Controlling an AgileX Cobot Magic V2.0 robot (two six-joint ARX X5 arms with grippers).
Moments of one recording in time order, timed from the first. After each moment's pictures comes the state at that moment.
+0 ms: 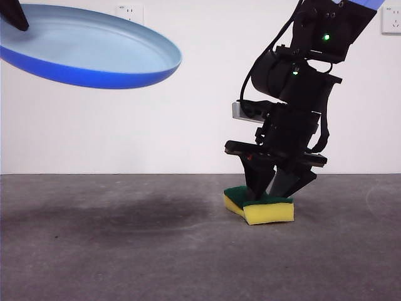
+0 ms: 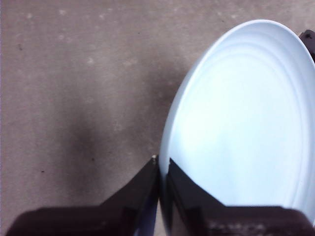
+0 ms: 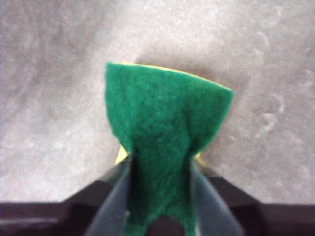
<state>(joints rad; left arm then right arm) -0.19 1.01 1.11 -0.81 0.20 -0.04 0.46 1.91 1.25 -0.47 -0.10 -0.02</state>
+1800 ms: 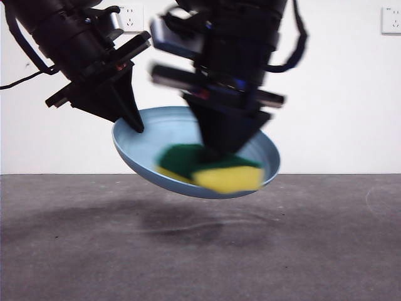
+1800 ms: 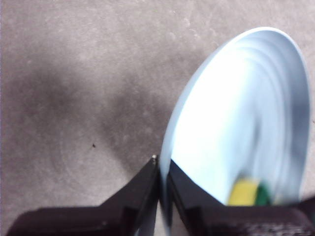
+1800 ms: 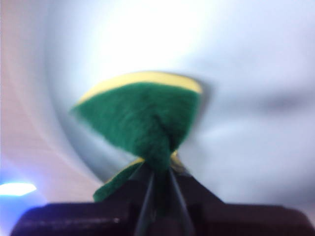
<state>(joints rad) -0.42 1.51 1.10 -0.46 0.30 -0.16 0.85 1.69 1.25 -0.79 0.11 0.06</state>
